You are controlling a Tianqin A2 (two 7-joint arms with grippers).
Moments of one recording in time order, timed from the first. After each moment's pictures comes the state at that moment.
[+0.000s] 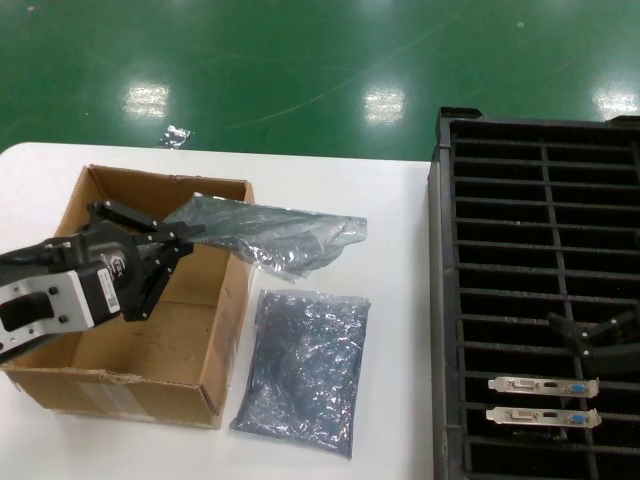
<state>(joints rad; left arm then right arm) -0.28 -0.95 1.65 -1.91 -1.29 0.69 -0.20 0.29 1.06 -1.77 1.87 1.37 -0.58 0.93</state>
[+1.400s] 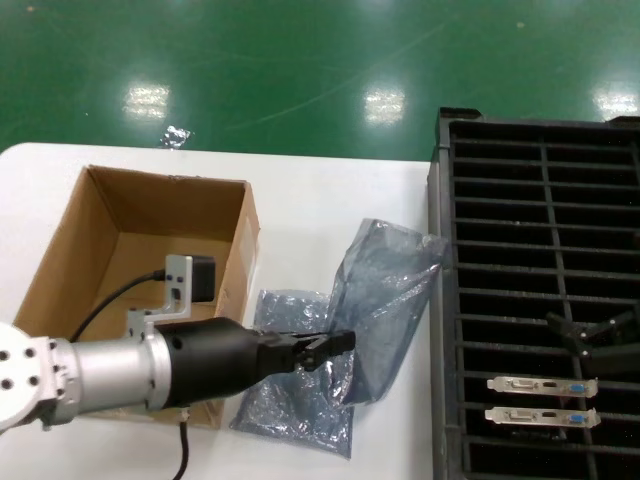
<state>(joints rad) -0.55 -0.63 1.99 -1.45 -1.56 0.88 -1.13 0.28 1.06 -1.76 1.87 1.38 -0.57 0.92</state>
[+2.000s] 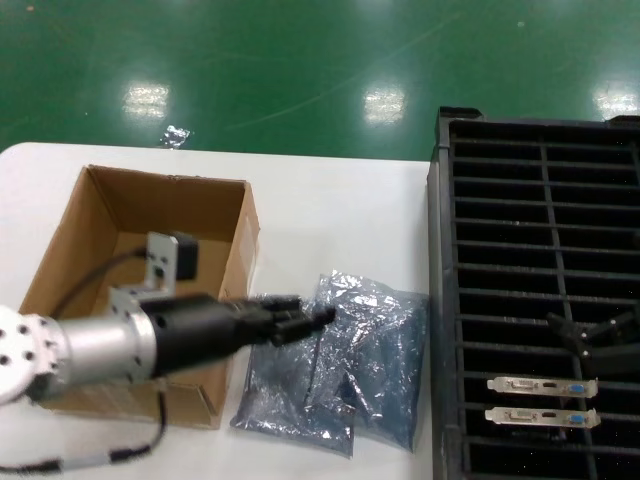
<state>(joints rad) -0.60 -0.57 1.93 -1.33 -1.45 0.88 -1.02 0.28 1.06 -1.76 1.87 1.38 -0.57 0.92</state>
